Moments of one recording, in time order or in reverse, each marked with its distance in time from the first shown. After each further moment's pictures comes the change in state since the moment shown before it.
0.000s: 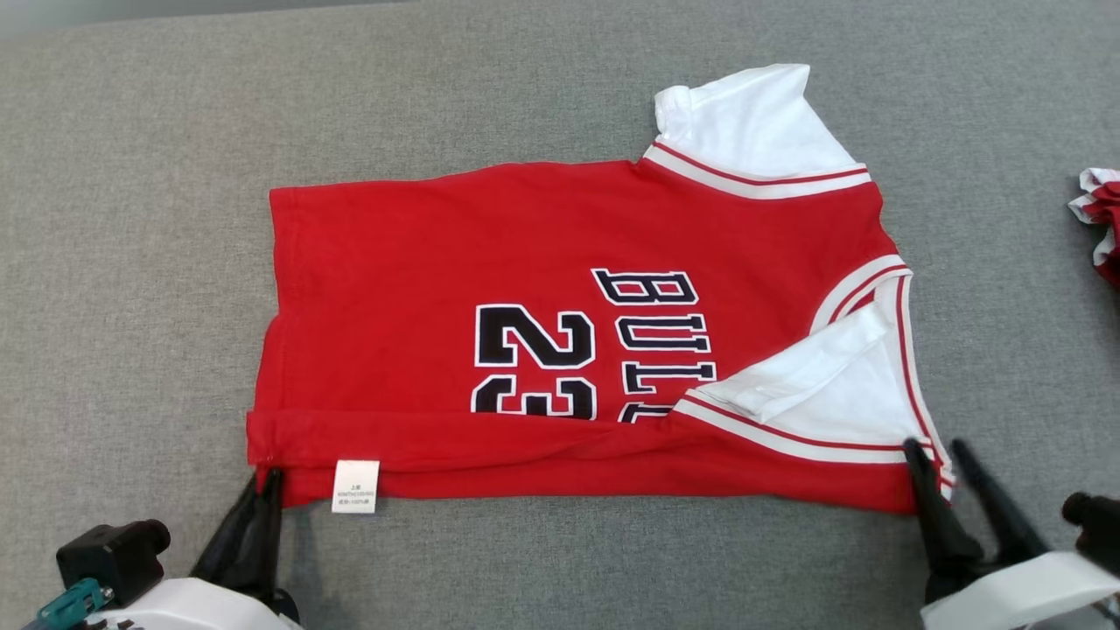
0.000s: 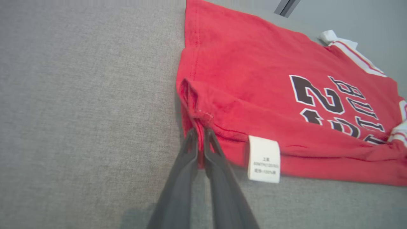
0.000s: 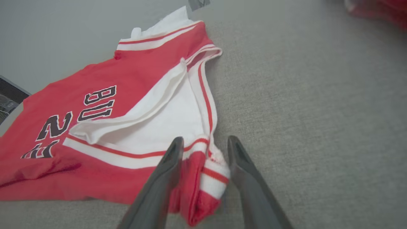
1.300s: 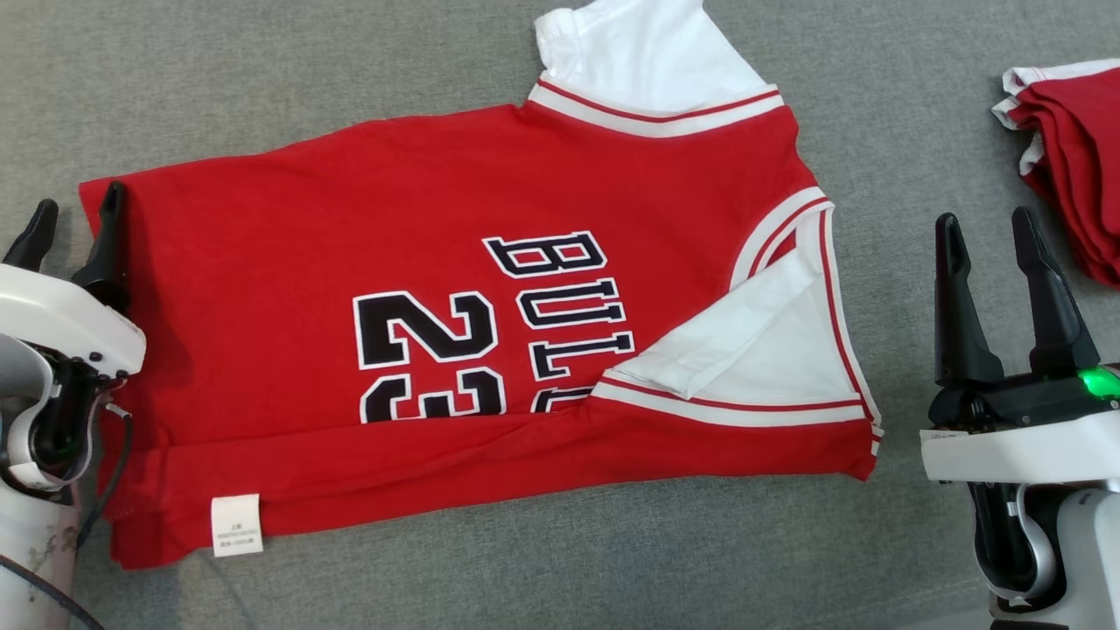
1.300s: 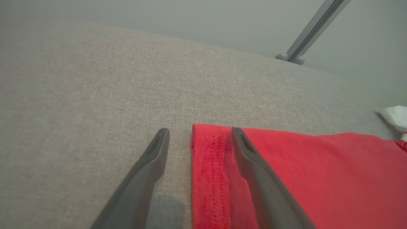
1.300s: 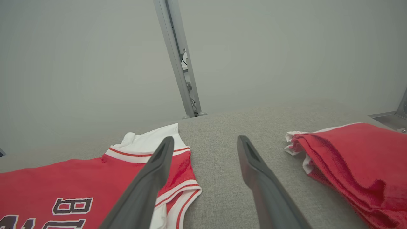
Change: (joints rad) left arm -0.629 0.102 0.091 0.410 -0.027 -0.029 0.067; right arm -0.306 0.030 -0.005 -0.089 -0.148 0.000 -0.182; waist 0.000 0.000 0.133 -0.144
